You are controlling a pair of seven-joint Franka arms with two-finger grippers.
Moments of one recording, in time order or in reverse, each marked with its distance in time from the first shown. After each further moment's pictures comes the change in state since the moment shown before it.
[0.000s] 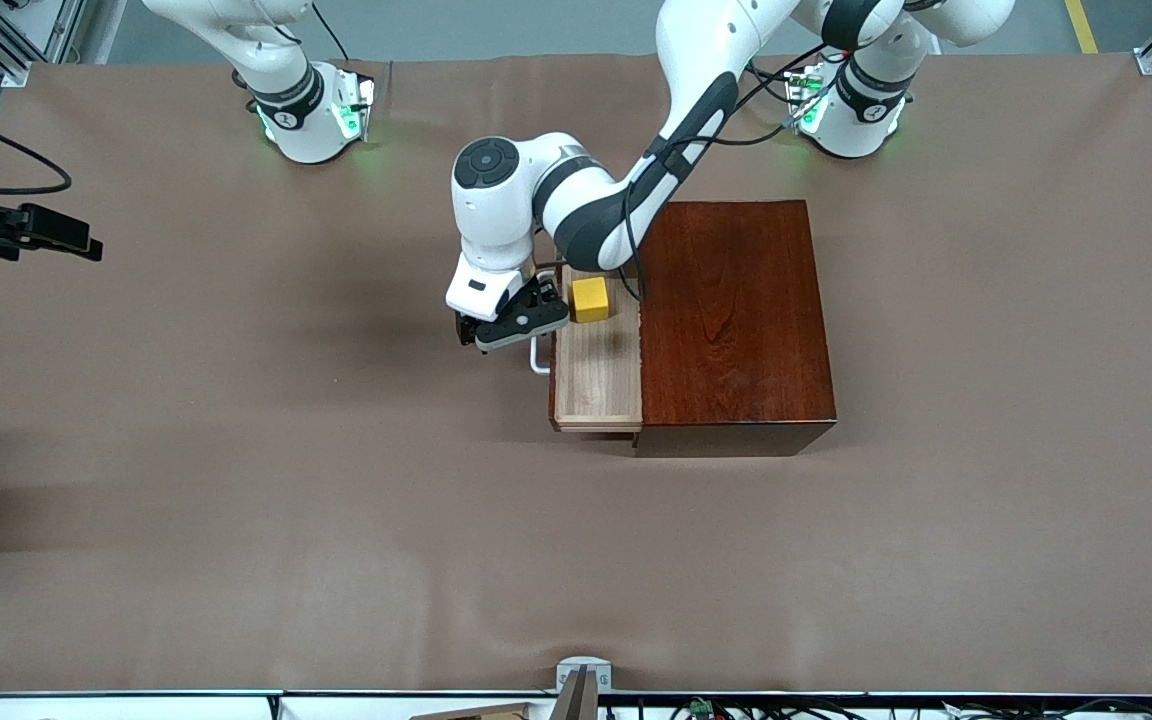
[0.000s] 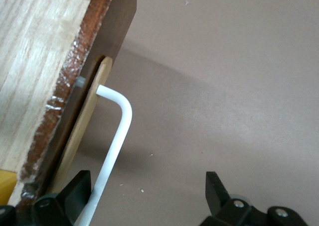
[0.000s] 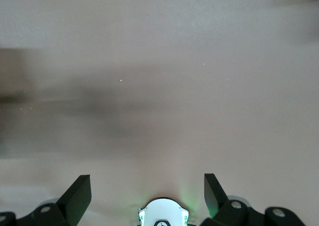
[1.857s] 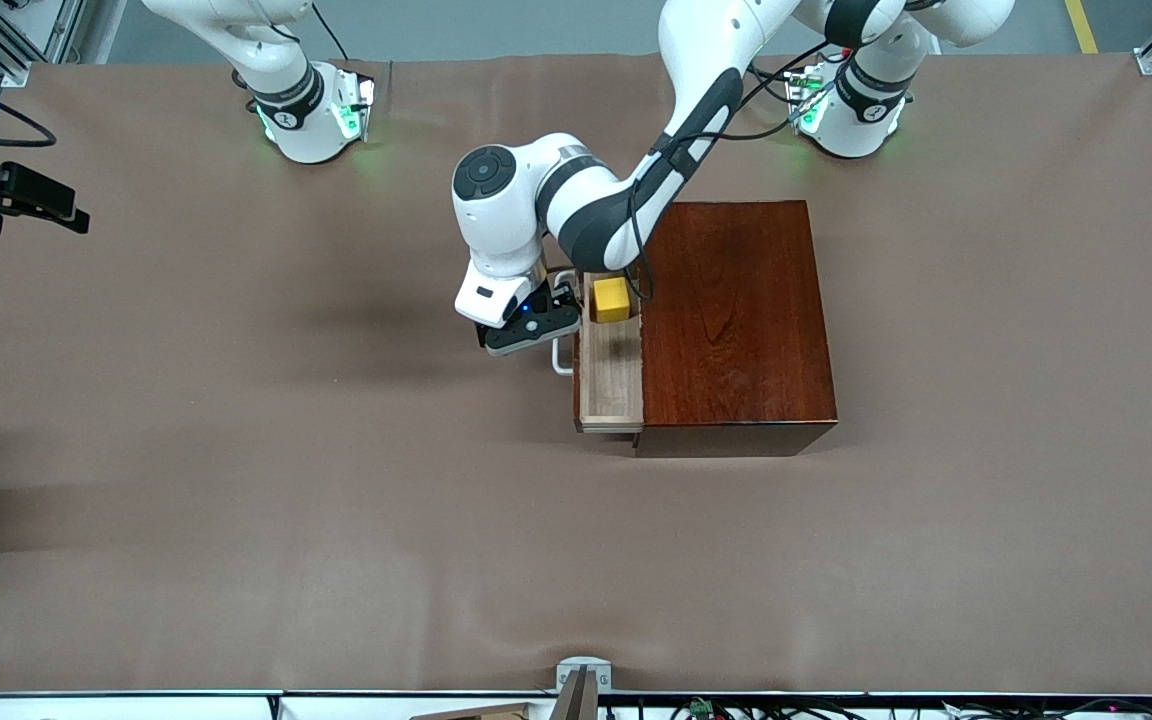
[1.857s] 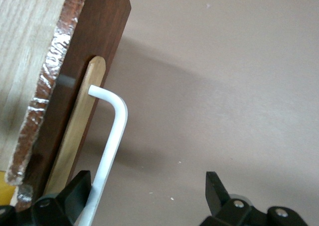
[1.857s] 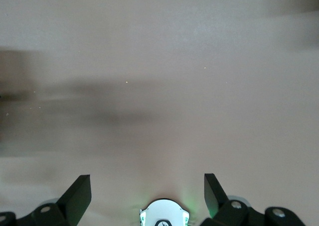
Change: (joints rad) left arm -0.005 -0.005 0.029 0.007 0.001 -0.083 0.070; right arm 0.003 -0.067 0.008 -0.002 0.005 -0.011 -0.001
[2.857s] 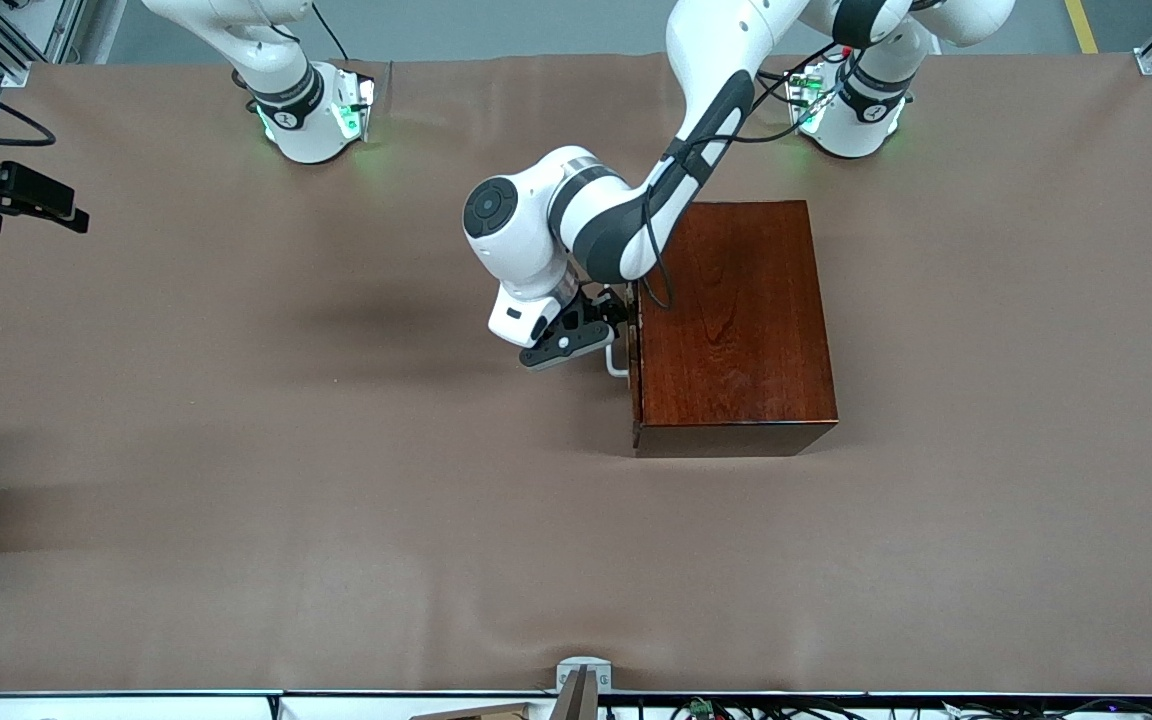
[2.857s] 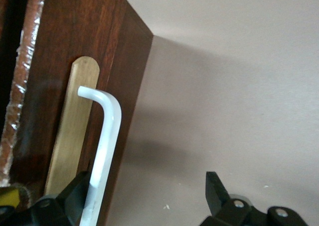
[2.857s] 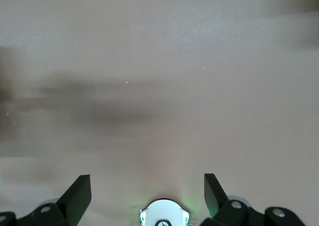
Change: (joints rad) left arm 0.003 -0.001 0.053 0.001 0.037 -0.212 0.106; right arm 0.000 -0.001 -0.001 0.000 0.000 0.000 0.000
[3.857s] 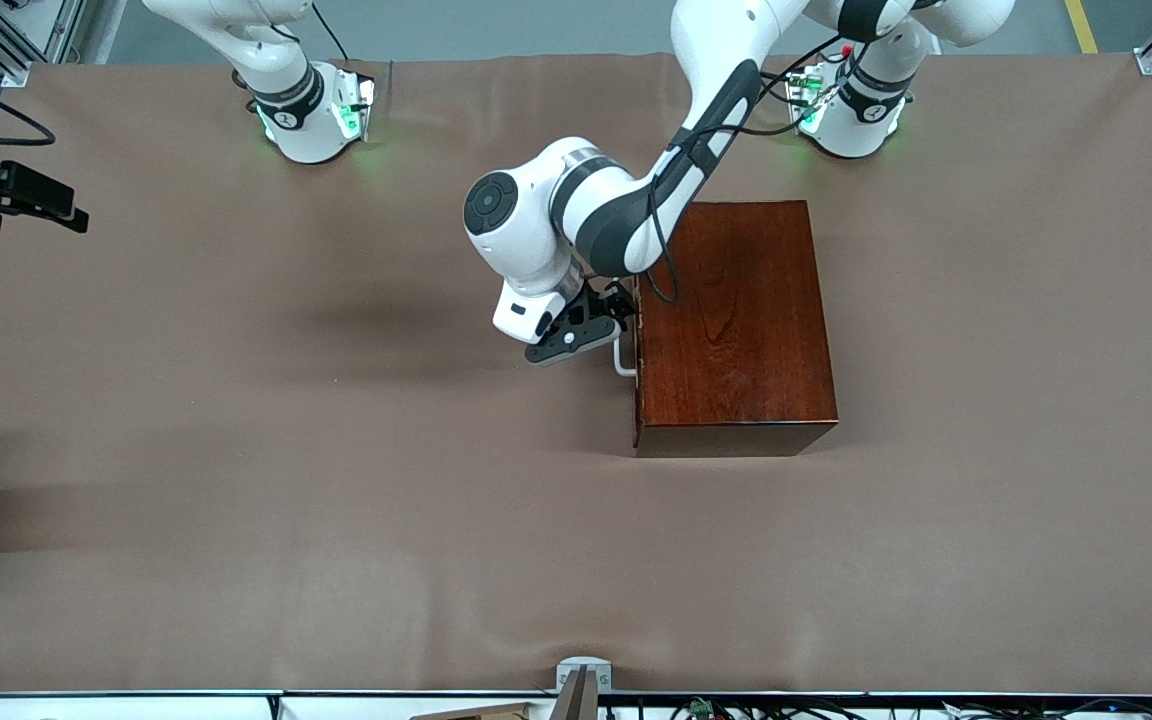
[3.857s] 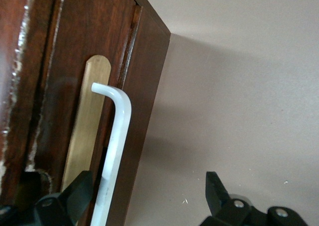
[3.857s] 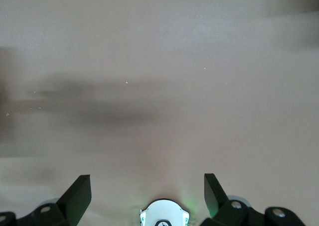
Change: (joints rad) left arm 0.002 -0.018 0.008 -0.002 0.001 -0.087 0.042; right arm 0.000 -0.001 0.000 0.000 0.000 0.001 0.000
